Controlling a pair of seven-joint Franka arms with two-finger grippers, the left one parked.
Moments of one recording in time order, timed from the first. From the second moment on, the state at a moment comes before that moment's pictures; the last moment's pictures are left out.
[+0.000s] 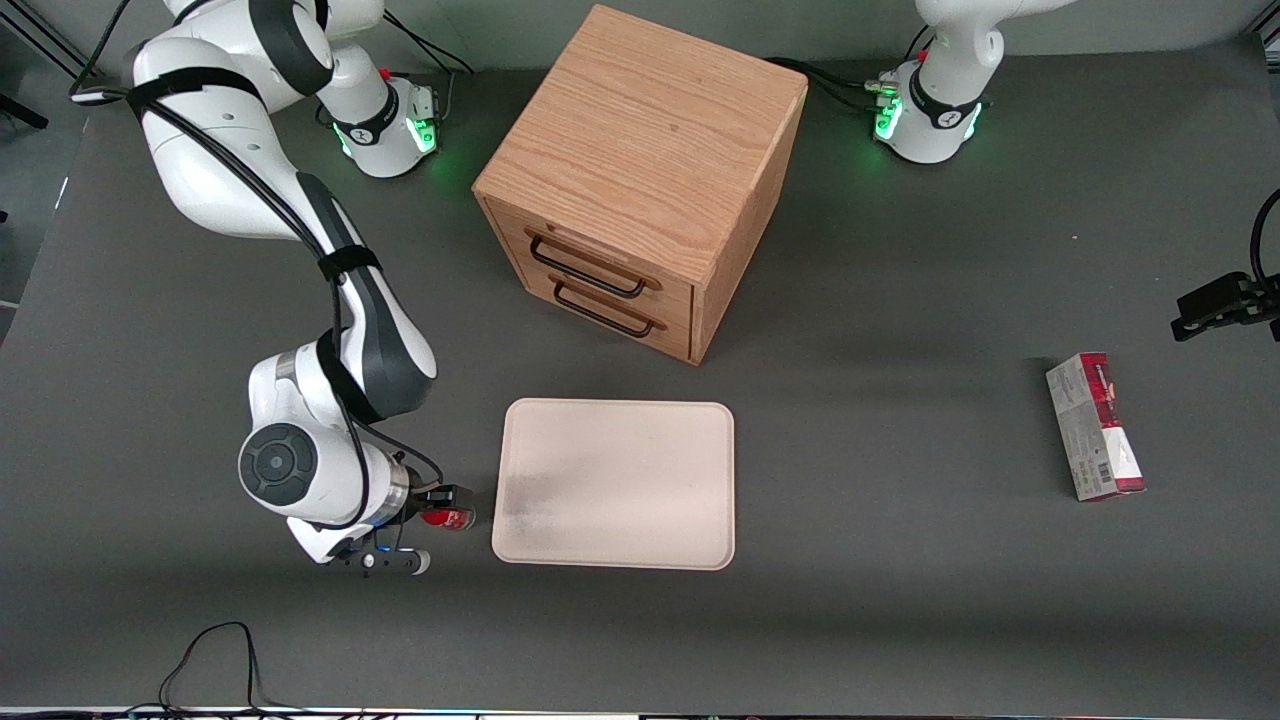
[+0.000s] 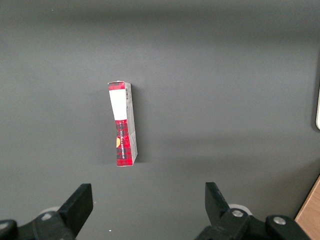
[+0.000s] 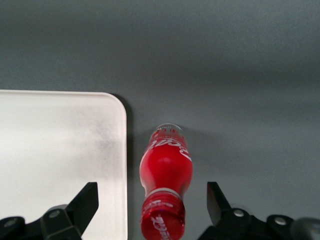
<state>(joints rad) 0.18 0.82 0.14 -1.14 -0.10 1.93 0.34</state>
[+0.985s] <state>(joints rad) 0.18 0.71 0.19 -0.97 -0.15 1.71 0.34</state>
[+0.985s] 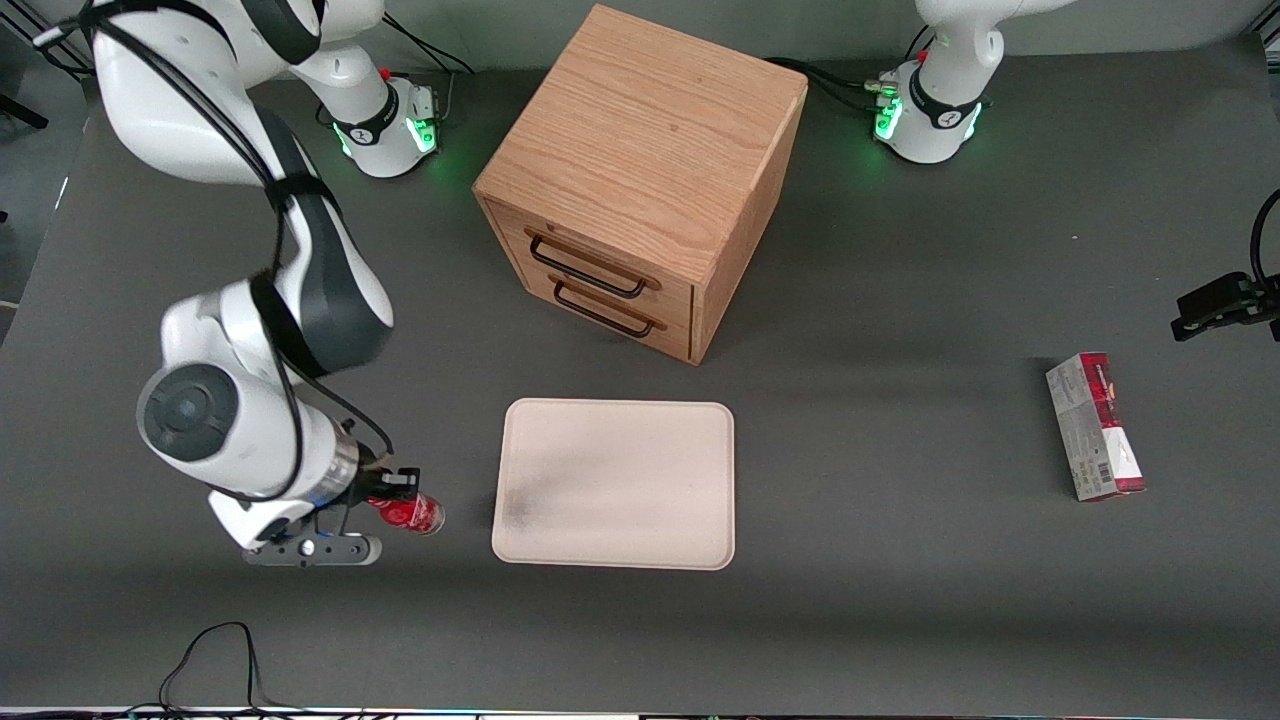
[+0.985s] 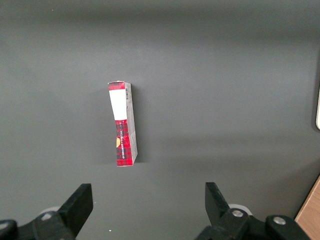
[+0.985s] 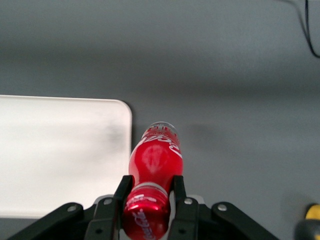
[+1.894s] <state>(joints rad) 0.22 0.95 0.32 -0.88 -0.21 1.92 0.35</state>
